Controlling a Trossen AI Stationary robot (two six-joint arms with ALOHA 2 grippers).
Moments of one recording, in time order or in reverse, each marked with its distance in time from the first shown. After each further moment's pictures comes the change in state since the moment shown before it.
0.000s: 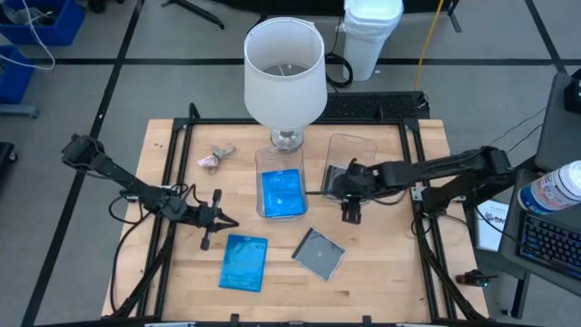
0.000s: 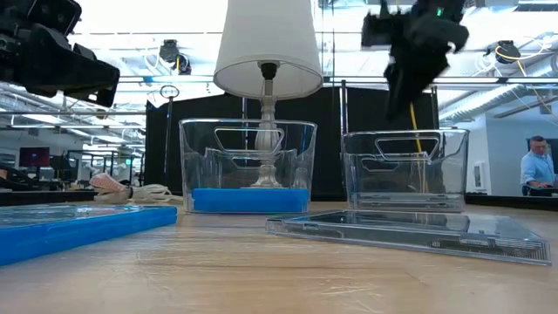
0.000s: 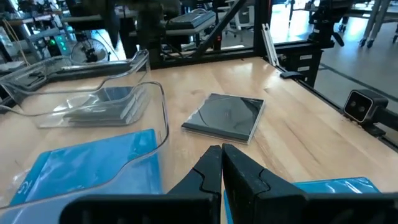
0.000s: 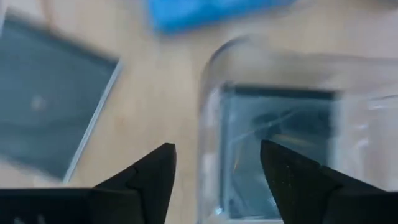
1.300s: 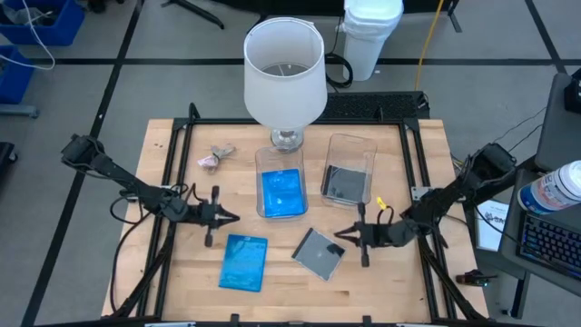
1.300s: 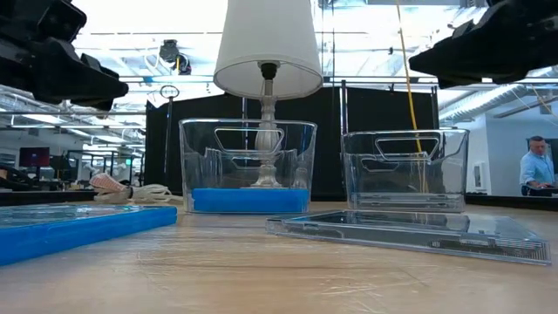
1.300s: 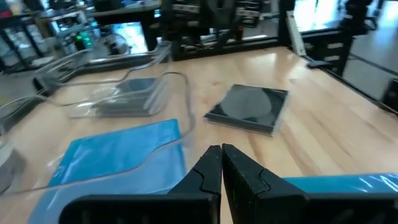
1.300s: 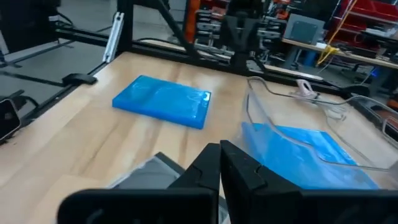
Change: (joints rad) left arm 0.000 0.000 0.000 -0.036 -0.088 0.012; right arm 0.519 -0.032 -0.736 1.641 0.388 -0.273
